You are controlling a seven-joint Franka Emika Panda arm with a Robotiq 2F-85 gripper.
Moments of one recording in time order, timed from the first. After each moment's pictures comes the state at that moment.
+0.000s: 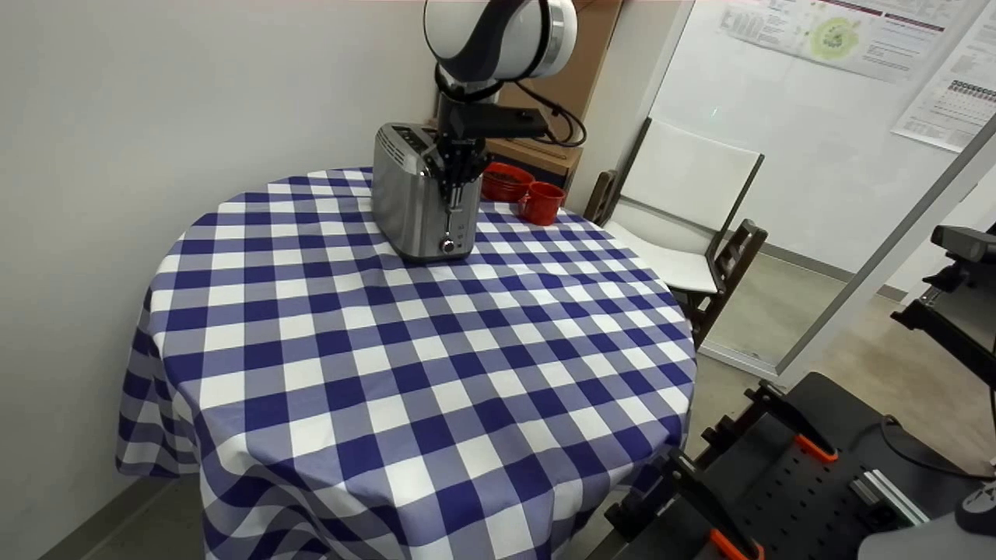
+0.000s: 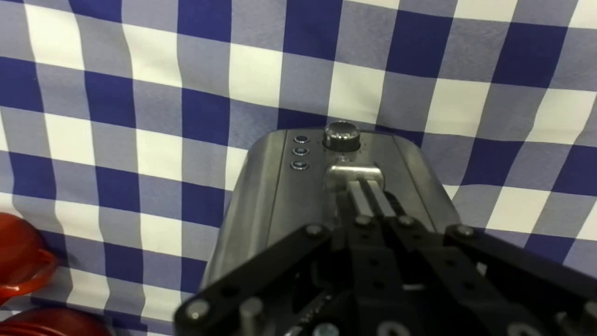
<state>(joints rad) 0.13 0.75 -0.06 -1.61 -0.08 2.44 0.21</state>
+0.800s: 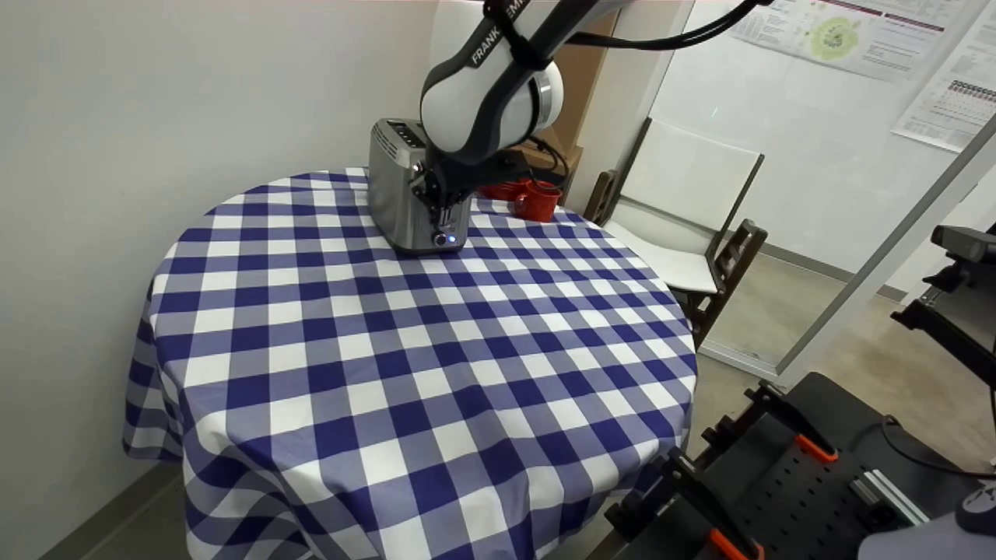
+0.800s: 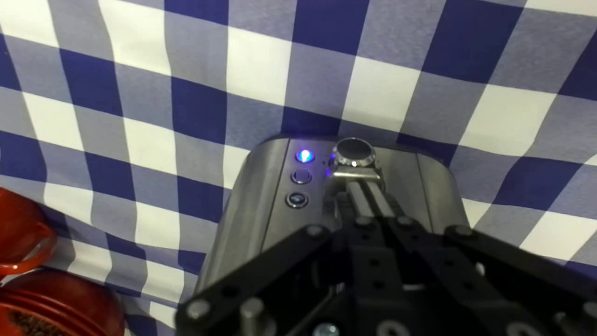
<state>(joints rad) 0.27 0.84 -0.19 -1.67 -0.16 2.73 0.34</state>
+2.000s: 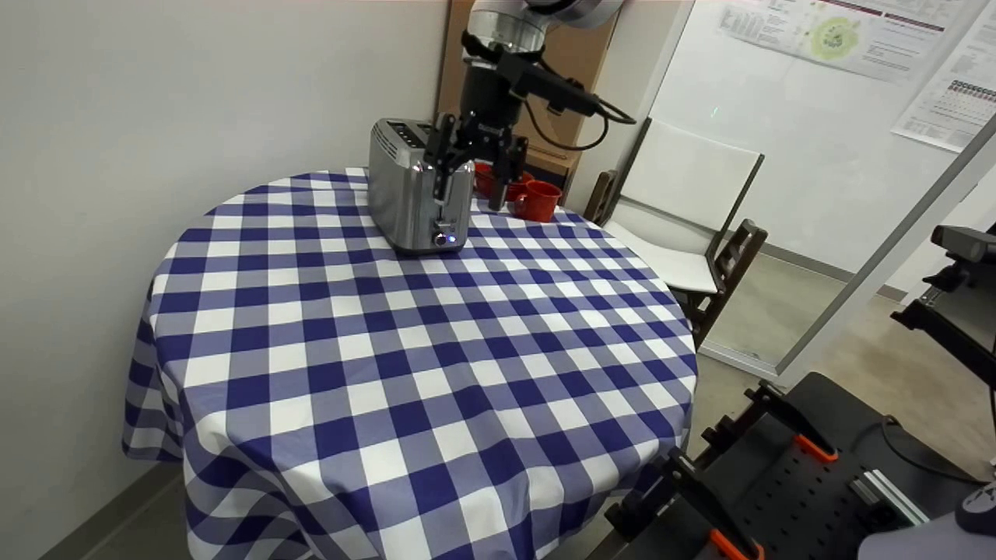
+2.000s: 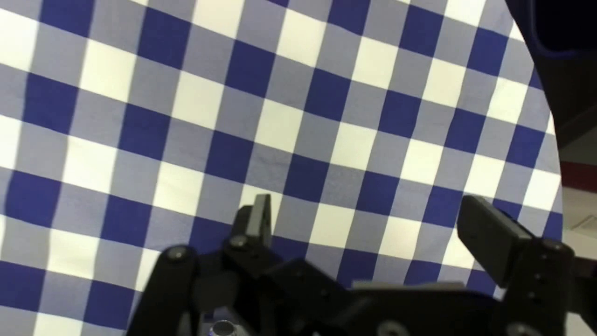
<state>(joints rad) -0.02 0.46 0.15 -1.91 0.12 2.19 -0.03</state>
